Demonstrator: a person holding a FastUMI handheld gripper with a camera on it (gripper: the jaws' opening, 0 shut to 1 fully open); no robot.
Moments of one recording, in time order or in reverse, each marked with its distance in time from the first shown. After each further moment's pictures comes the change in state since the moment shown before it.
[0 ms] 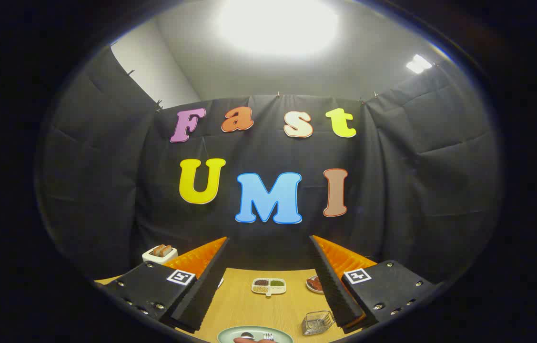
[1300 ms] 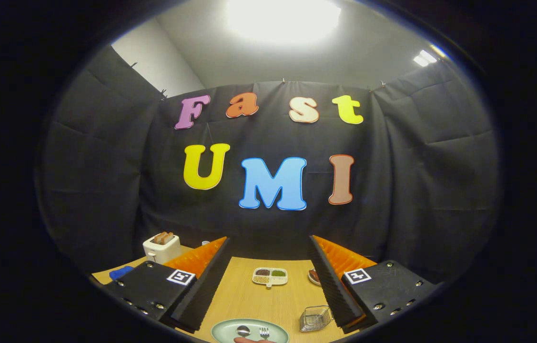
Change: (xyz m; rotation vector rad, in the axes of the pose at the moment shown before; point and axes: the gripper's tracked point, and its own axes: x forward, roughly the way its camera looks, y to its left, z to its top) arm 0.012 -0.007 -0.039 -0.010 0.098 0.064
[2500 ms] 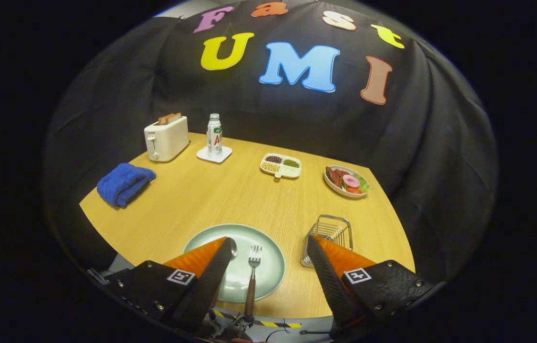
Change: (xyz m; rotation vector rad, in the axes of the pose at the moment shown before) arm -0.031 -0.016 -0.240 -0.140 0.698 0.111
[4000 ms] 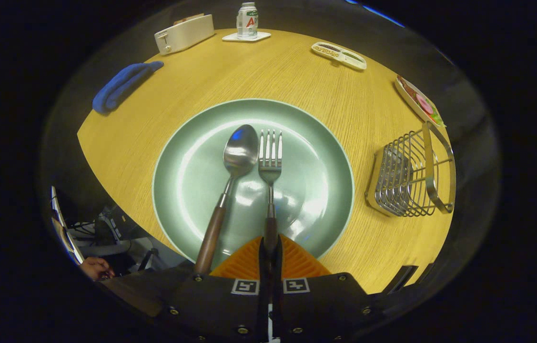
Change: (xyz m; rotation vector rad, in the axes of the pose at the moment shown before) arm 0.079 0.032 -0.135 -0.167 0.673 0.215
